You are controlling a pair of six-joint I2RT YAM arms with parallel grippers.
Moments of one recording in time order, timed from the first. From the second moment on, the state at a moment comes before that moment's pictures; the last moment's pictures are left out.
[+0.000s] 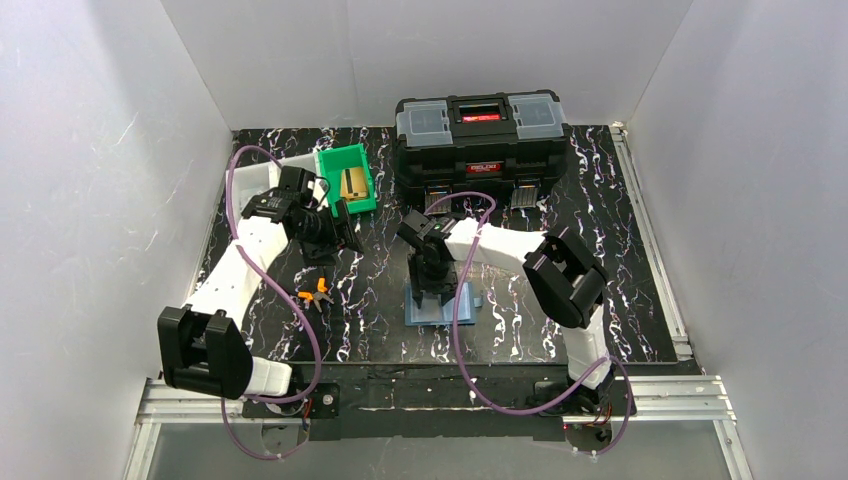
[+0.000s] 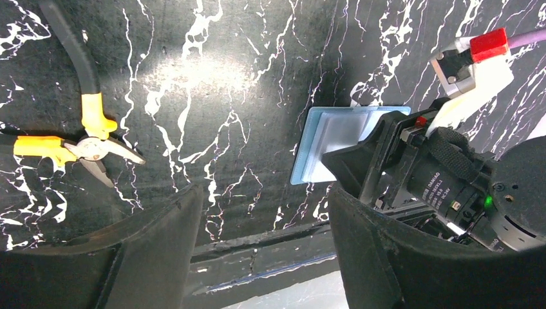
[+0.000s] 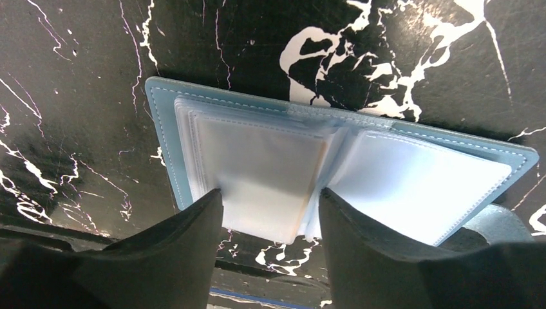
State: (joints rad) left arm -0.19 1.36 1.16 -0.93 0.28 -0.49; right arm 0.92 2.00 1.45 -0.85 -0.06 0.75
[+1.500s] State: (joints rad) left arm -0.58 1.79 1.15 -0.67 0.41 -0.65; right arm 0.69 1.89 1.10 -0.48 -0.53 0.73
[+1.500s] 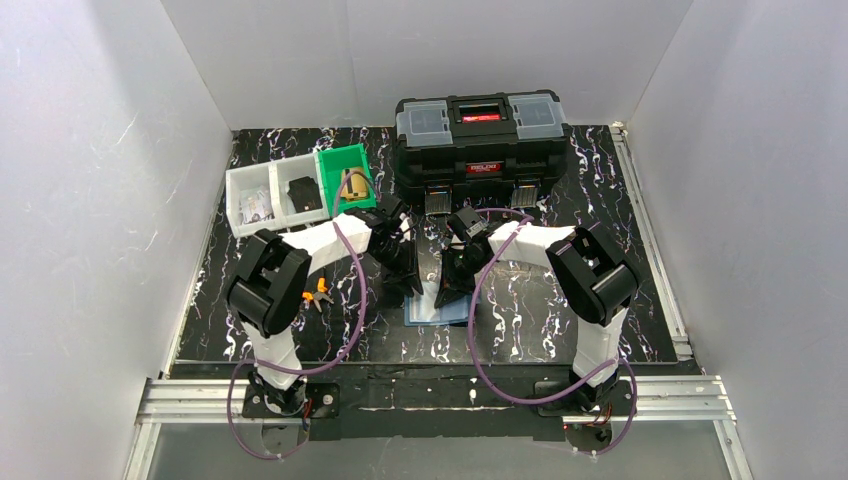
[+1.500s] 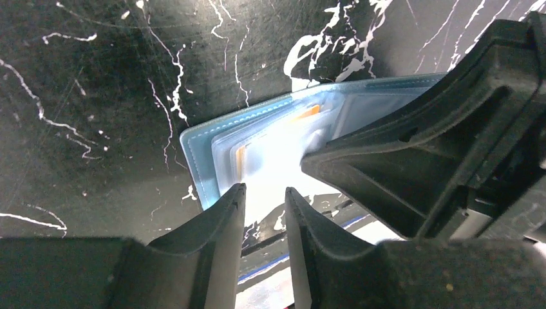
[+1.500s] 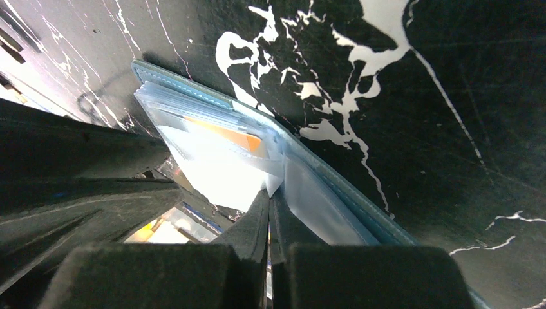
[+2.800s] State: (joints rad) left arm -0.63 1.85 1.17 -0.63 0.40 -0.70; right arm 0.70 1.78 1.10 -0.56 -0.38 0.70
